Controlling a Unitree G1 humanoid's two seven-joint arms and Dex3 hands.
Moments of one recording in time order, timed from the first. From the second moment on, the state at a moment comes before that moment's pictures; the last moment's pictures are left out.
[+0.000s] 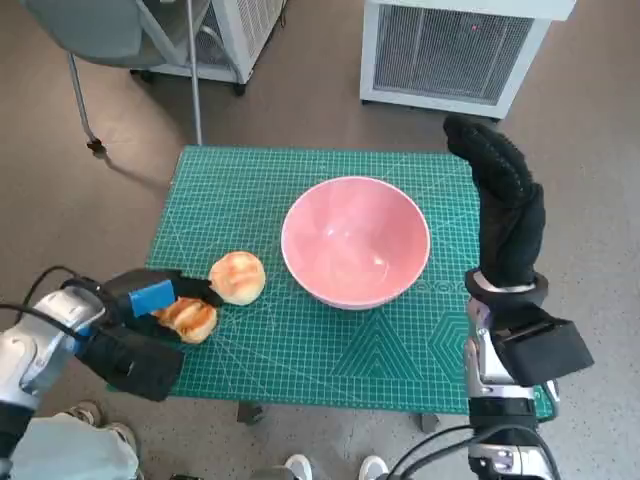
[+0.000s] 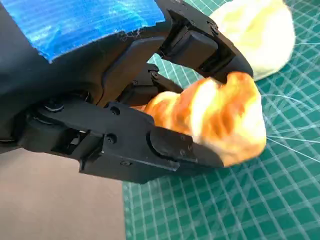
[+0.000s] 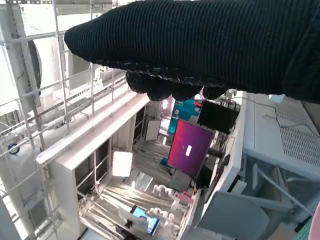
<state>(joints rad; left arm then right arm) -0.44 0.95 -0.36 0.39 0.83 -0.45 -0.42 -0.56 -0.08 -0.10 0.40 0.06 -0.74 0.09</state>
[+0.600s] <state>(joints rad) -0.42 0.99 -0.18 0.20 0.48 -0.49 -0.59 -0.56 -0.08 -0.10 0.40 0.08 -0.74 0.10</state>
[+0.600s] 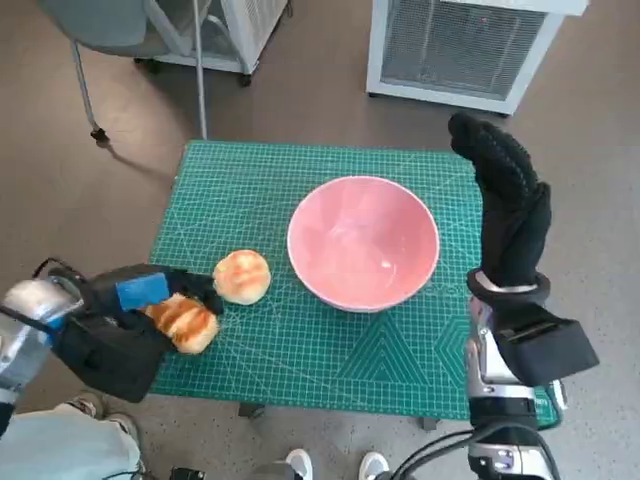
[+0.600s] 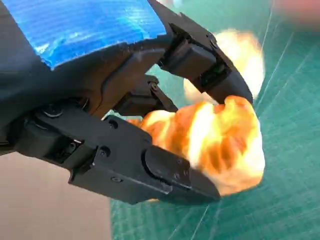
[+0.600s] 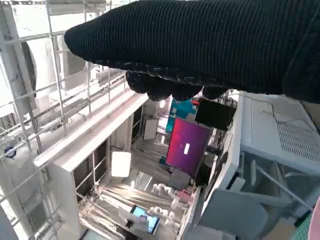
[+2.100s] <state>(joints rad) -1.18 0.40 -0.48 0.77 0.73 -0.56 -0.28 -0.53 -0.11 -0.12 0.38 0.11 -0.73 0.13</state>
